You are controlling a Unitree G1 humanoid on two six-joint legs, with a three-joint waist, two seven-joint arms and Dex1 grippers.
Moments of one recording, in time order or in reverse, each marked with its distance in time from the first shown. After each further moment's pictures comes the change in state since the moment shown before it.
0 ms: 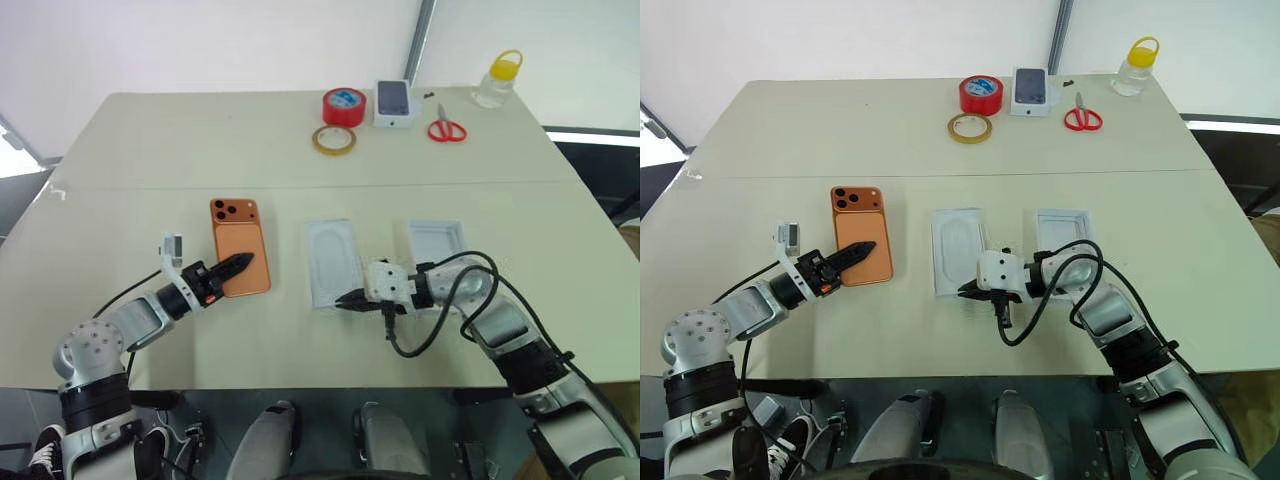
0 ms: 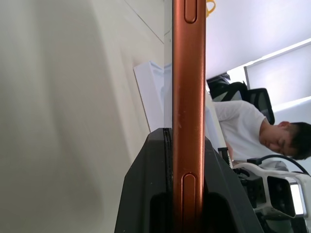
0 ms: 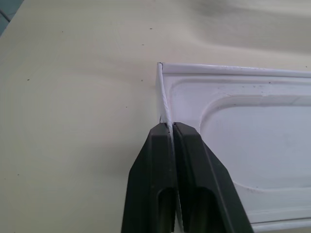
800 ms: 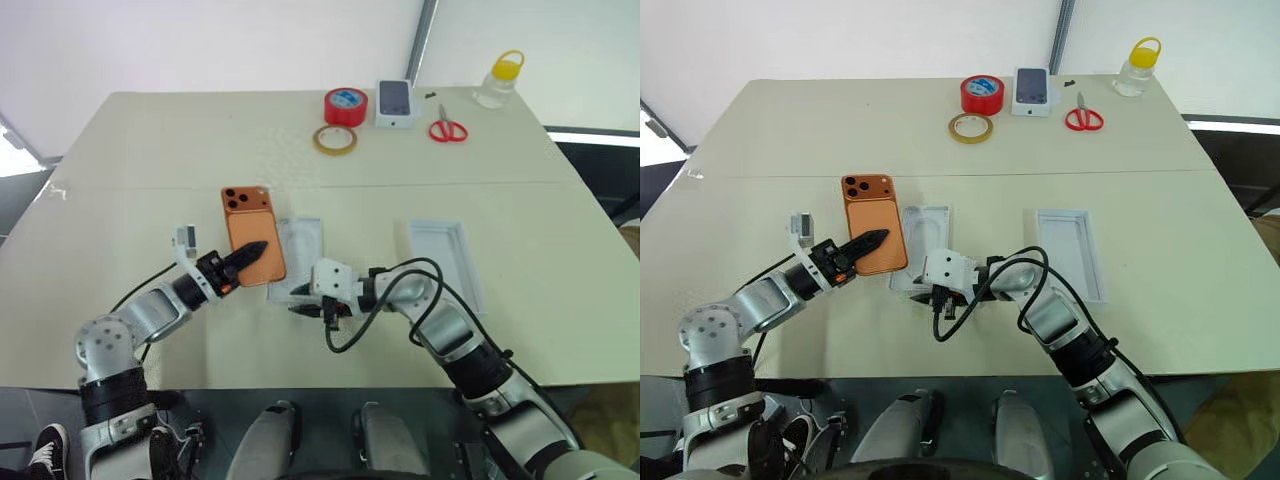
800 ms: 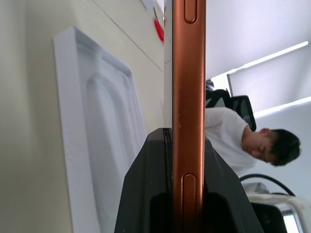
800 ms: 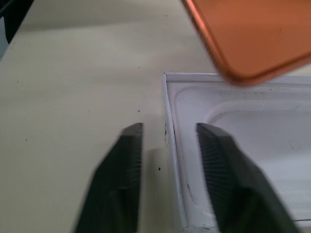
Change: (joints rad) left arm -0.029 -0.080 -0.052 -0.036 -0.127 -0.025 0.143; right arm -0.038 0.226 0.086 -0.075 -0.031 0.269 -0.180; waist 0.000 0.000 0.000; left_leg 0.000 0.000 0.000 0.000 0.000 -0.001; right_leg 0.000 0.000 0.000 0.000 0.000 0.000
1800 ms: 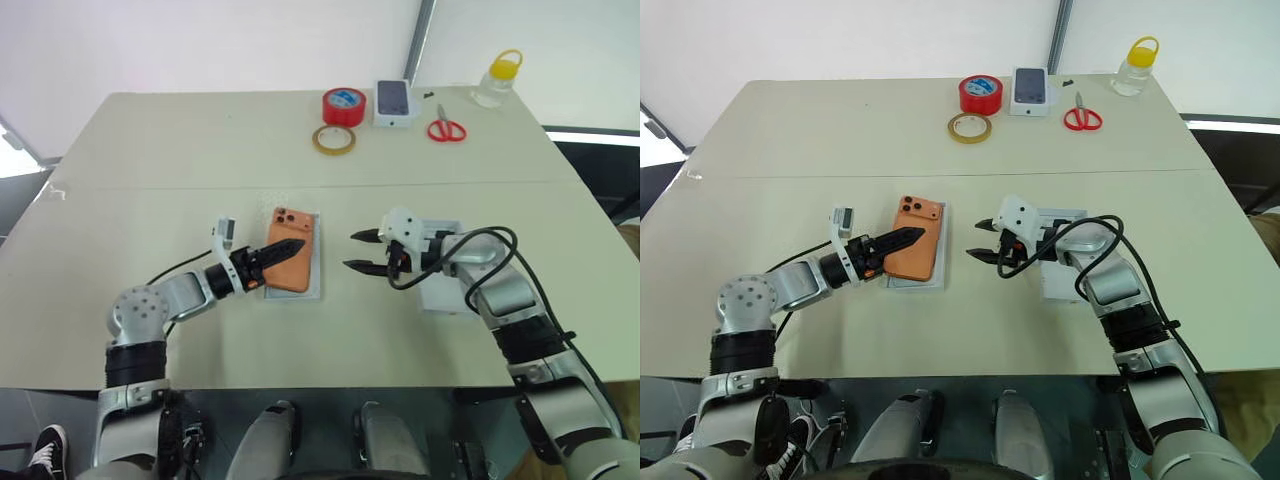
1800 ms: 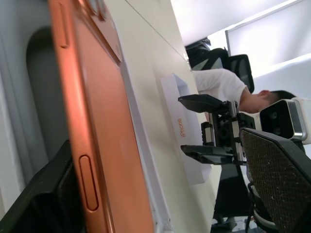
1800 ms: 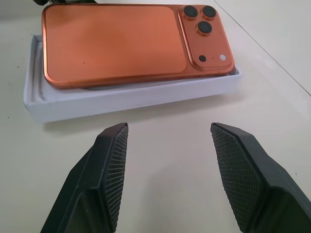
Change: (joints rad) left arm -0.138 0.054 -0.152 0.149 0.116 0.012 -0.102; right arm -0.081 -0.173 -0.230 0.206 0.104 -0.128 0.017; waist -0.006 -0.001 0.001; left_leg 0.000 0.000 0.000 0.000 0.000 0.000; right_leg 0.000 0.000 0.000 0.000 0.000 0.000
